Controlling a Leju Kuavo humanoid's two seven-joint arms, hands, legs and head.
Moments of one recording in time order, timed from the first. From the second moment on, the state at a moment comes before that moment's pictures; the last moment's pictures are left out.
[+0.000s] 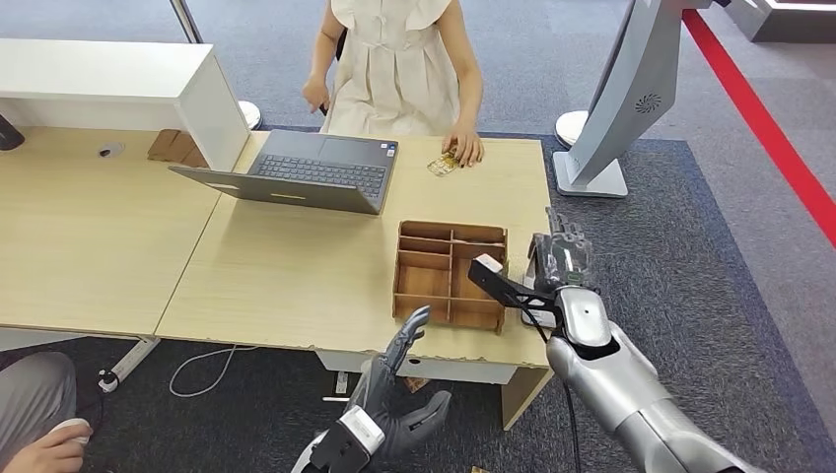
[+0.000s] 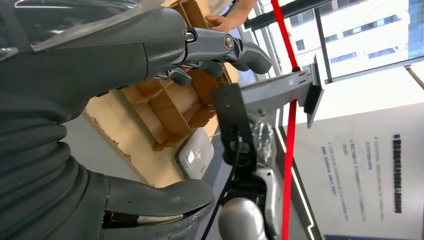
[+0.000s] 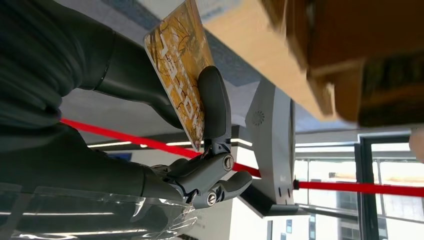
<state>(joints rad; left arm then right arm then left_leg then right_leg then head) -0.21 0.06 -1.06 -1.41 0.01 0.46 -0.38 -0.62 -0.17 0.91 -0.86 1.20 -0.42 0.36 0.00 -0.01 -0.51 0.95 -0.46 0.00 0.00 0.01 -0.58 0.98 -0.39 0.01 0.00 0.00</state>
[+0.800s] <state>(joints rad) -0.19 0.07 -1.03 -1.44 0.01 0.59 -0.38 -0.60 -0.02 0.92 -0.64 1.17 -0.47 0.21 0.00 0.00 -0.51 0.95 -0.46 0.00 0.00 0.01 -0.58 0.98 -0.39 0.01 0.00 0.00</state>
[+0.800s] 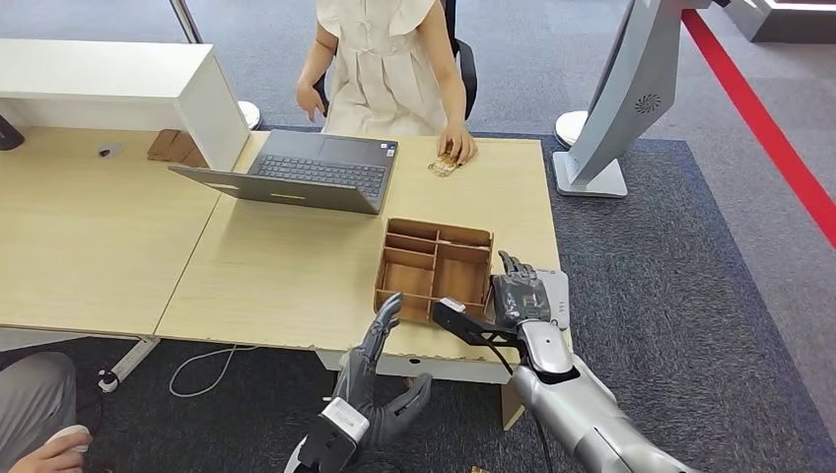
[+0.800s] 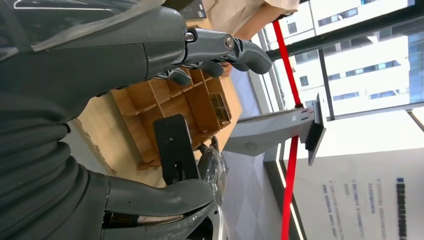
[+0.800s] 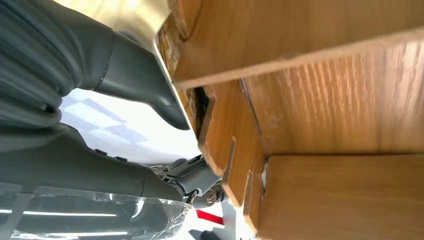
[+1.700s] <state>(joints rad) -0.18 0.08 -1.04 -1.45 0.02 0.61 -0.39 -0.69 -0.03 0.90 -0.76 1.13 -0.52 0.30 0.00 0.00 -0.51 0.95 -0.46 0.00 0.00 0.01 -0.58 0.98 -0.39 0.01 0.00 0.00</state>
